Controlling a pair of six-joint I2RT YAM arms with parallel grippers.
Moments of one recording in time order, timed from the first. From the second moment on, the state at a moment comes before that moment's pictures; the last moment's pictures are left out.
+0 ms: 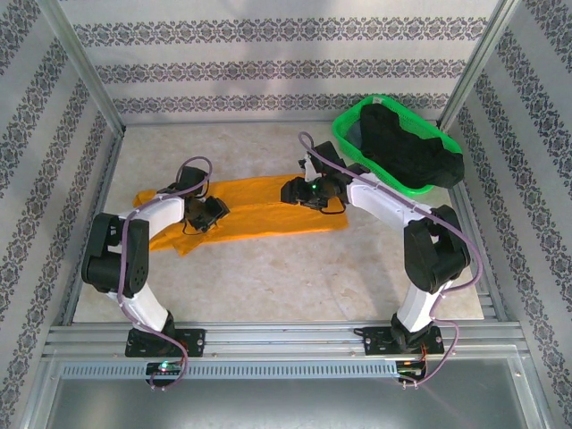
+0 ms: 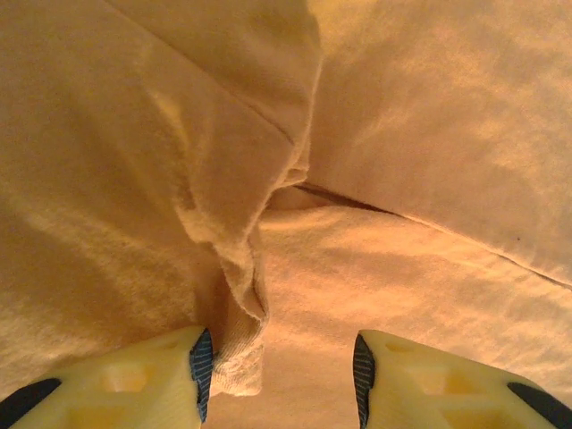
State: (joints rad) left arm -0.14 1.69 0.98 -0.43 0.26 -0.82; right arm 0.51 1.76 1.33 -0.55 -0.42 0.60
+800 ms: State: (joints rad) left arm 0.06 1.50 1.01 -0.50 0.20 -0.77; right arm 0.50 1.76 1.30 -0.43 -0.48 0.62
